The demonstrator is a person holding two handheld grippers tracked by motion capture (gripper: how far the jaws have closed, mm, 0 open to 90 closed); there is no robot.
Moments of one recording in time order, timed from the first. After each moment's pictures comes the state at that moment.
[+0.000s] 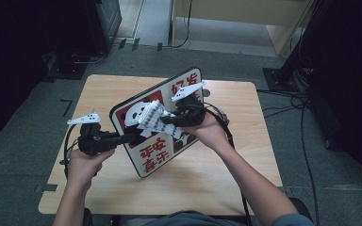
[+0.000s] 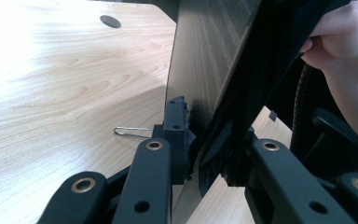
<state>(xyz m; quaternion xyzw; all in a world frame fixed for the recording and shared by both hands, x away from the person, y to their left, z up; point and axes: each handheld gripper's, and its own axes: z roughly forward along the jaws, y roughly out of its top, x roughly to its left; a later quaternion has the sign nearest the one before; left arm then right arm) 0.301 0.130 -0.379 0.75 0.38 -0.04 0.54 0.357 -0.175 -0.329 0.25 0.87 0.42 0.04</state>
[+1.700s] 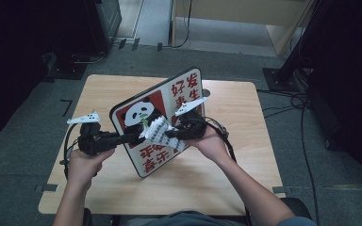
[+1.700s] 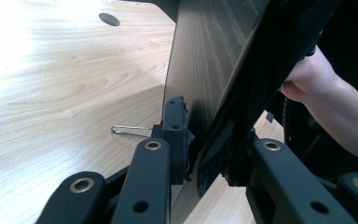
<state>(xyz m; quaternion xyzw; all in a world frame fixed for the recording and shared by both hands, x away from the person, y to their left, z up) 0.302 0.131 -0.379 0.75 0.38 -0.05 0.54 0.350 -0.184 -0.383 0.28 0.87 0.40 0.01</state>
